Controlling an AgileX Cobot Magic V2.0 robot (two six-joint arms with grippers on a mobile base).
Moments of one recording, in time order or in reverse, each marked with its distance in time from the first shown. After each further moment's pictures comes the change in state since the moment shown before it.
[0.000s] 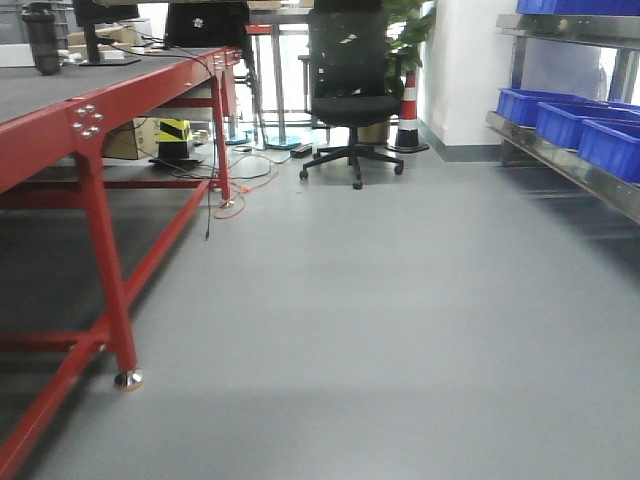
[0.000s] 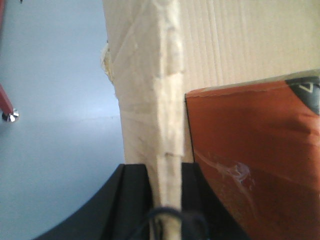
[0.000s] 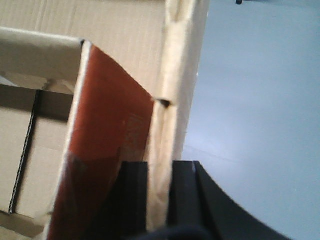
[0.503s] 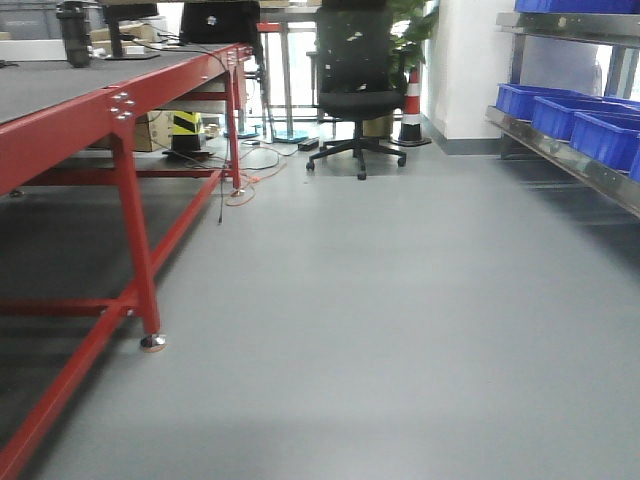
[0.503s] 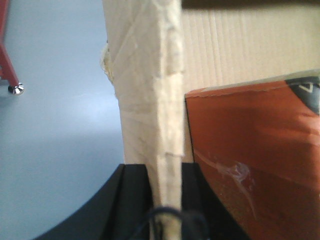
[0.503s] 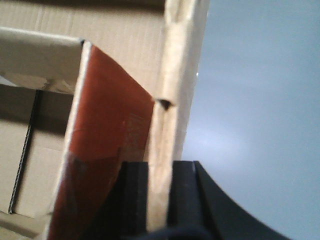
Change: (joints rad) left arm 0.000 0.000 0.000 0.000 -0.002 0.000; right arm 0.000 0.000 0.000 0.000 0.000 0.000
